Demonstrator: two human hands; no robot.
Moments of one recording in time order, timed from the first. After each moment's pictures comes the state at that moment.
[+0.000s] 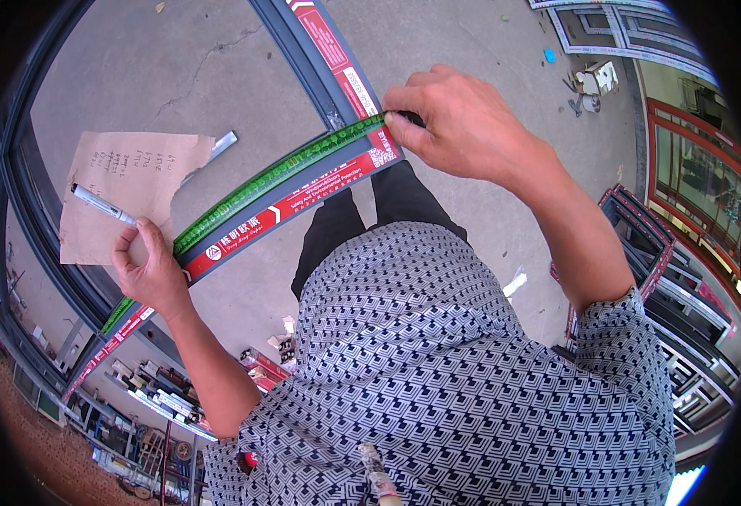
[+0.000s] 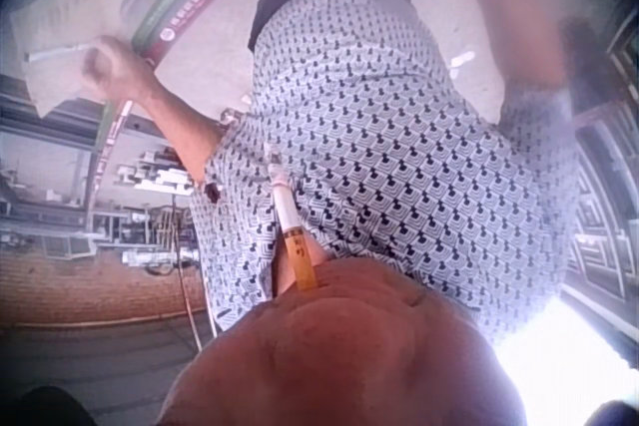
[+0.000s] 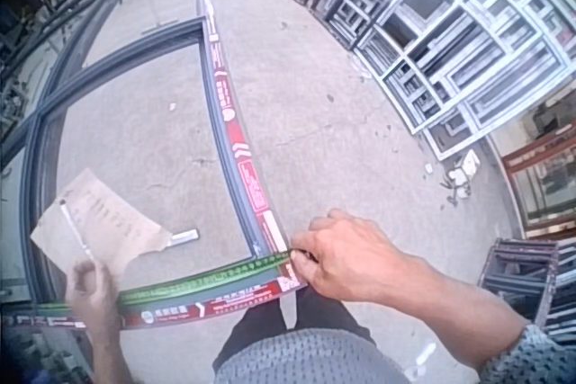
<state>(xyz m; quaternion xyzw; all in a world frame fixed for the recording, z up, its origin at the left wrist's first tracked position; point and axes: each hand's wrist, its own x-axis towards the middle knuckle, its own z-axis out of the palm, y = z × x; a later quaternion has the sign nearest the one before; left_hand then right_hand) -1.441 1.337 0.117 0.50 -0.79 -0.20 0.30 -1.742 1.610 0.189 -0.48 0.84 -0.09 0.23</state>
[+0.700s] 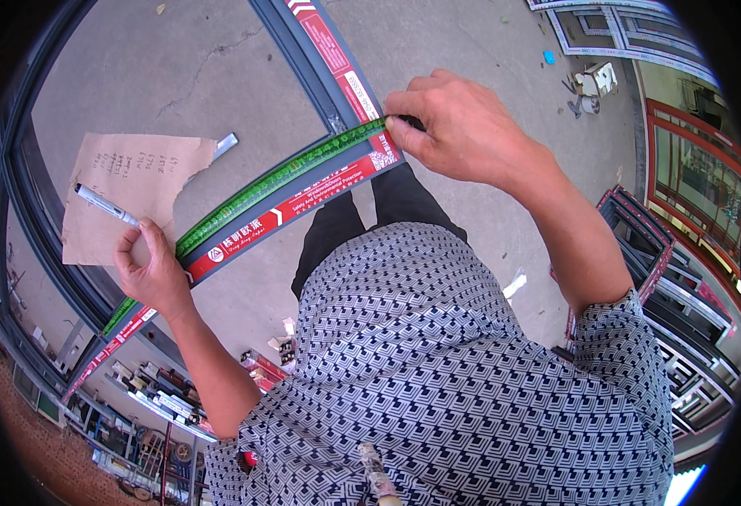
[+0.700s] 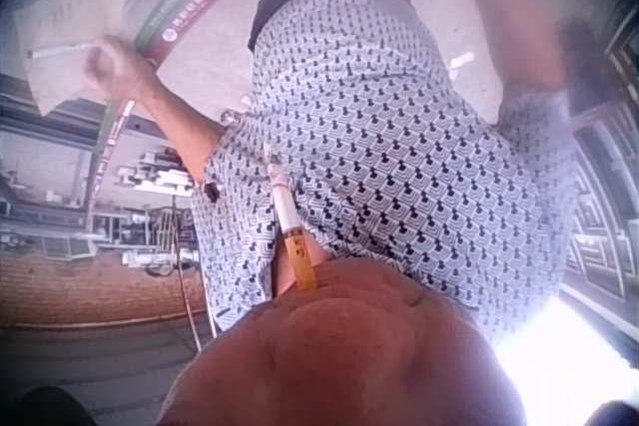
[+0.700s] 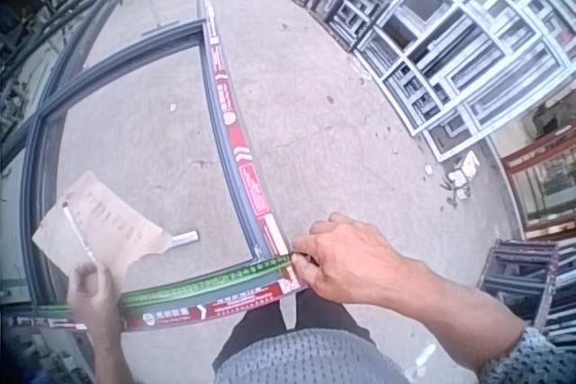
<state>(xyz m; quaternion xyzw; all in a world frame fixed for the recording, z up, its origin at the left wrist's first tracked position) -1.445 1.342 0.125 0.51 -0.78 -0.22 0.29 -1.742 1.609 0.194 -0.48 0.84 -0.07 0.25</state>
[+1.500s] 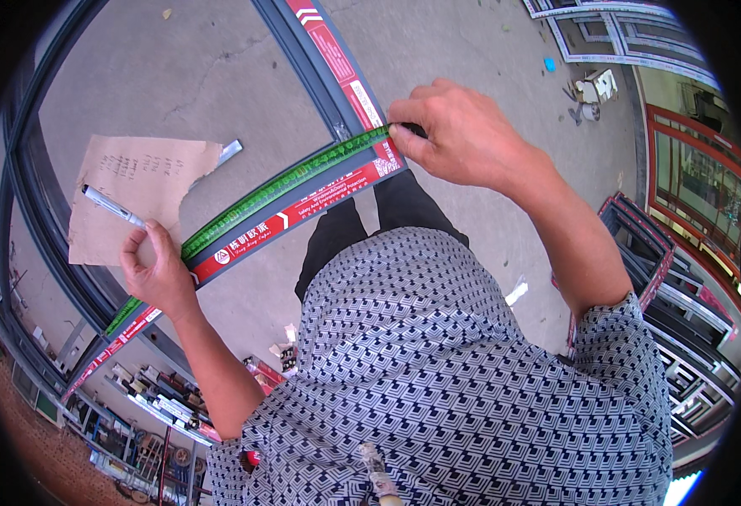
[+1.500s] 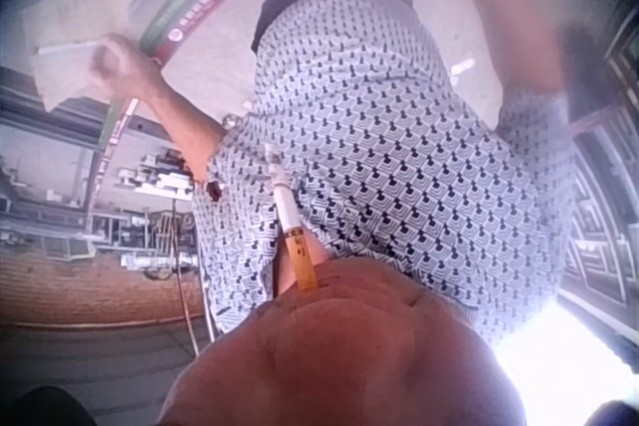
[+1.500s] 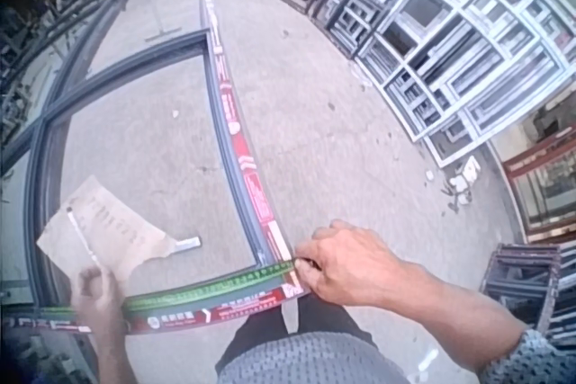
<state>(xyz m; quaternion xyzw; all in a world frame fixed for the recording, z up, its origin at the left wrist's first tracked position) -1.443 1.340 0.124 0.52 -0.77 -0.20 0.29 -1.741 1.607 0.191 -0.48 0.84 -0.08 0.24</state>
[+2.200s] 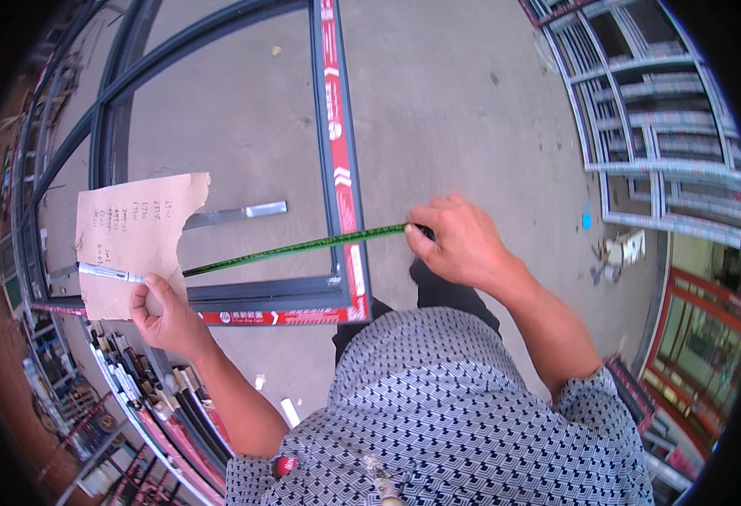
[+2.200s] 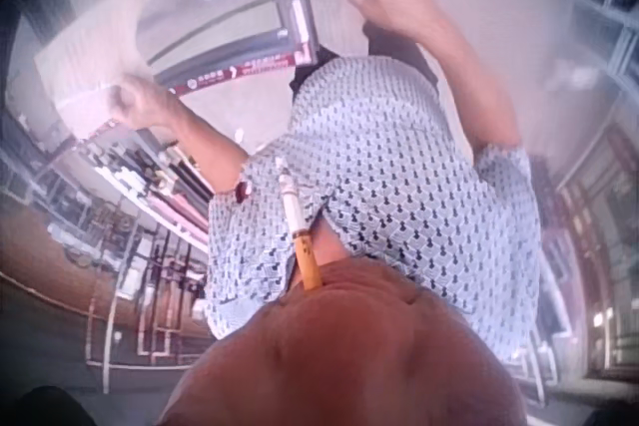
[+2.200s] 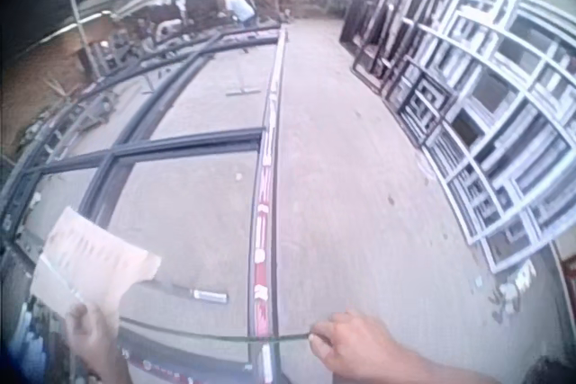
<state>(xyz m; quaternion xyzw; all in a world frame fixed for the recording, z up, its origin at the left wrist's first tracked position) -1.350 1.321 0.199 0.60 -0.55 -0.14 0.56 -1.686 1.517 0.217 -0.55 0.78 -0.17 0.24</state>
